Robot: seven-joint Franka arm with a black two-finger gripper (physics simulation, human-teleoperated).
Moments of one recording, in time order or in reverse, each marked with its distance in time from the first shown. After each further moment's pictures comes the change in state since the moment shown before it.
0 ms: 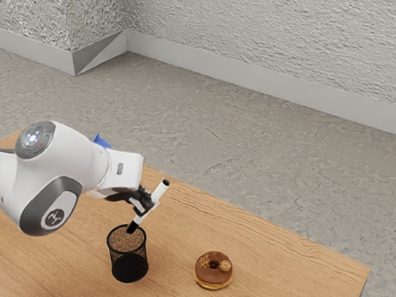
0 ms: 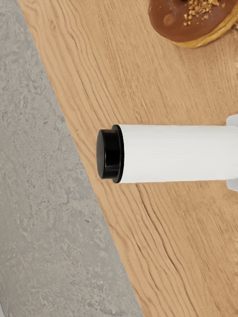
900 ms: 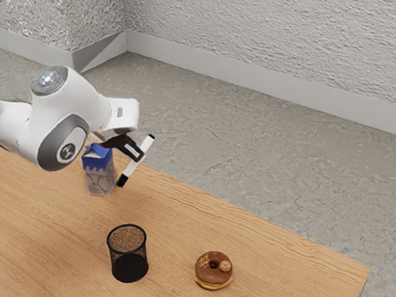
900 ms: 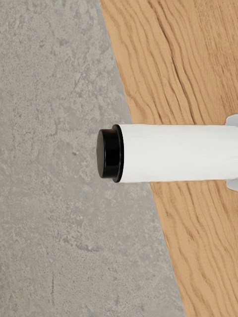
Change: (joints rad) arm 0.007 0.170 0.251 0.285 0.141 -0.179 -0.028
